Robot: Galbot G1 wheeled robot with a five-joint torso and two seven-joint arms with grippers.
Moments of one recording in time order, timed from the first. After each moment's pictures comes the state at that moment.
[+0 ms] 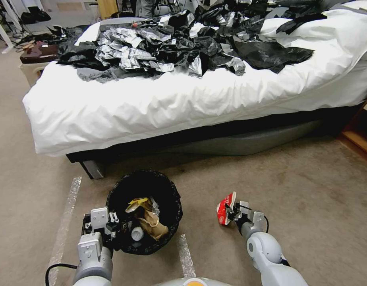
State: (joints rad) left arm 1.87 -1.49 -0.50 -2.36 -0.06 0.43 -0.35; right arm -1.28 1.37 0.36 1.42 0.49 -0.27 0.06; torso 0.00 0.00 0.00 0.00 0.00
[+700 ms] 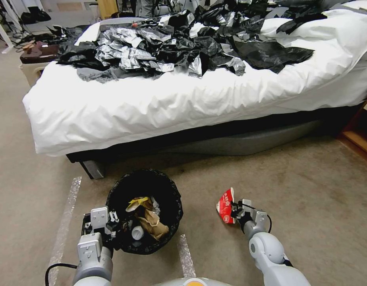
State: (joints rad) left arm 1.87 -1.49 -0.50 -2.37 -0.06 0.42 -0.34; right arm -1.32 1.35 0.38 1.55 0.45 -0.13 0.07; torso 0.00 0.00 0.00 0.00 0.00
